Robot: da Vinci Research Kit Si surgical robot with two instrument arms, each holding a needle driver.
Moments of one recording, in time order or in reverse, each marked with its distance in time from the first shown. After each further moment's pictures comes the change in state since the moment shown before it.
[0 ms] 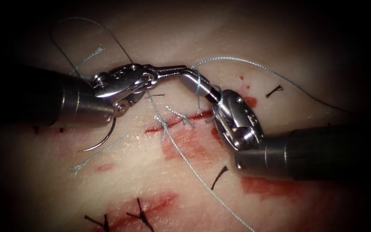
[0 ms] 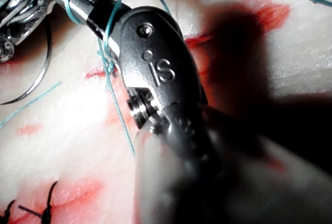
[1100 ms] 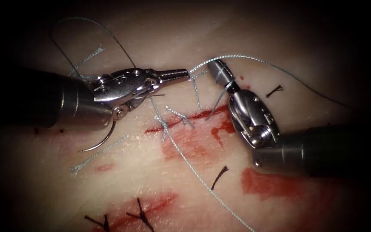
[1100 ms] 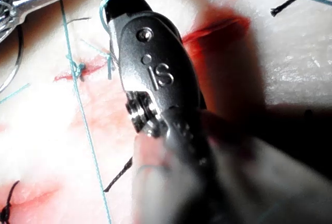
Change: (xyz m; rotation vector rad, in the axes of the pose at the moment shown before) right arm 0.001 0.002 -0.002 -0.465 -0.036 -0.070; left arm 0.000 0.001 0.000 0.105 -0.062 0.081
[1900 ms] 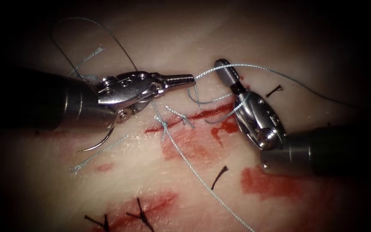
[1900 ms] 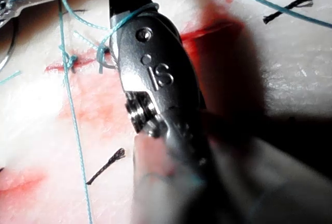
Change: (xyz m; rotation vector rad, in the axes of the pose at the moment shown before) right arm 0.000 0.001 0.000 0.019 -0.030 -0.040; left arm 0.001 0.002 0.001 -0.119 0.000 0.064
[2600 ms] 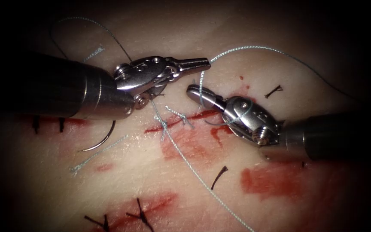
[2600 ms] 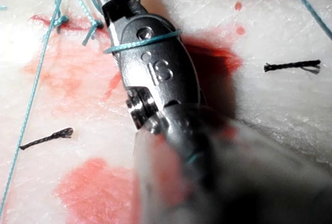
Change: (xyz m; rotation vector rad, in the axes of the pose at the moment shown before) right arm -0.005 -0.001 0.001 0.777 -0.102 -0.172; left arm 0.001 -0.003 0.003 -0.047 0.144 -0.109
